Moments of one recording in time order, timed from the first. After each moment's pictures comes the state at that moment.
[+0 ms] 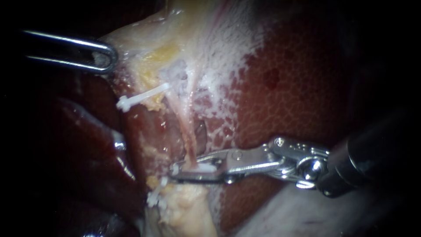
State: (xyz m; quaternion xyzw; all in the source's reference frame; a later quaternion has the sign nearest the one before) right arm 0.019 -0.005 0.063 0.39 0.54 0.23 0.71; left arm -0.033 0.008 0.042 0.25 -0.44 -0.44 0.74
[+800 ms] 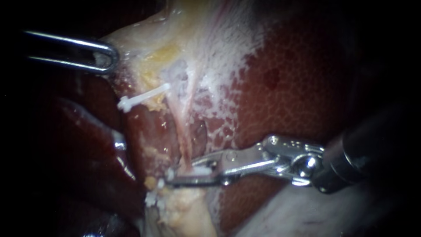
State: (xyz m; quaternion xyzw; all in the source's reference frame) right arm 0.021 -0.004 0.063 0.40 0.55 0.13 0.72; left arm -0.033 0.008 0.043 0.25 -0.44 -0.45 0.74
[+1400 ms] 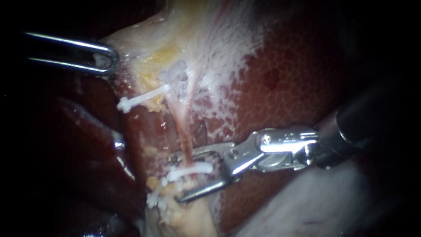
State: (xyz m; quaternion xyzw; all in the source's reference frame) right arm 0.021 -0.003 0.063 0.31 0.59 0.05 0.74; left arm -0.033 0.007 0.043 0.25 -0.44 -0.45 0.74
